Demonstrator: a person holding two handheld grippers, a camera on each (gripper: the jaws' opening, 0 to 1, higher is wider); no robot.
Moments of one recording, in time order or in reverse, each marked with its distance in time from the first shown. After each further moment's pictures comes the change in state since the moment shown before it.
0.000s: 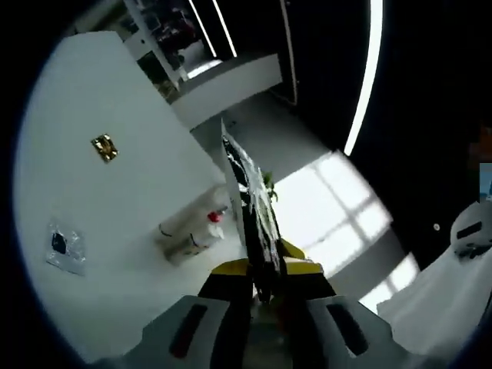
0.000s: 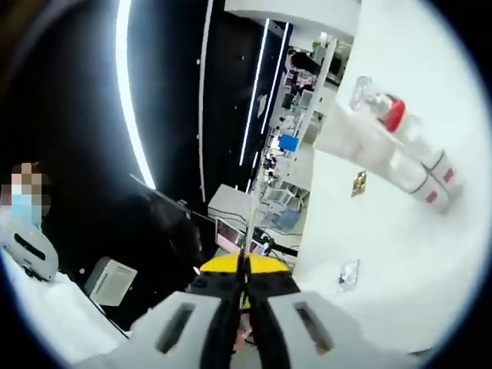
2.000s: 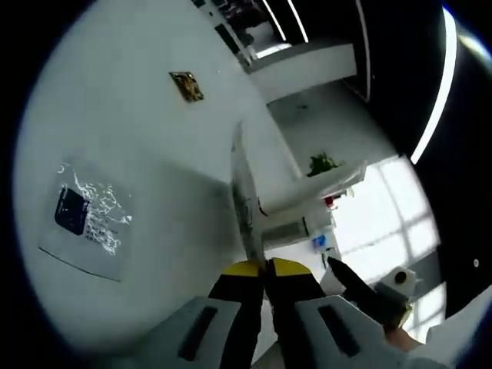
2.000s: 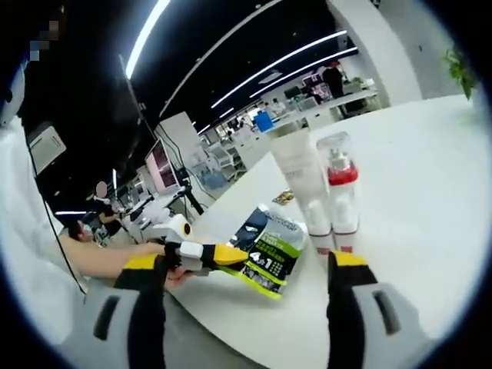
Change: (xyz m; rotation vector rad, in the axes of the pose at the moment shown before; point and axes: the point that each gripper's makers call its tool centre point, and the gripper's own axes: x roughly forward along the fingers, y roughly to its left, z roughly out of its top) left arm 0.043 0.147 -0.038 -0.128 0.101 0.342; right arm -0.055 -0.070 0.012 -0.641 0.223 -0.298
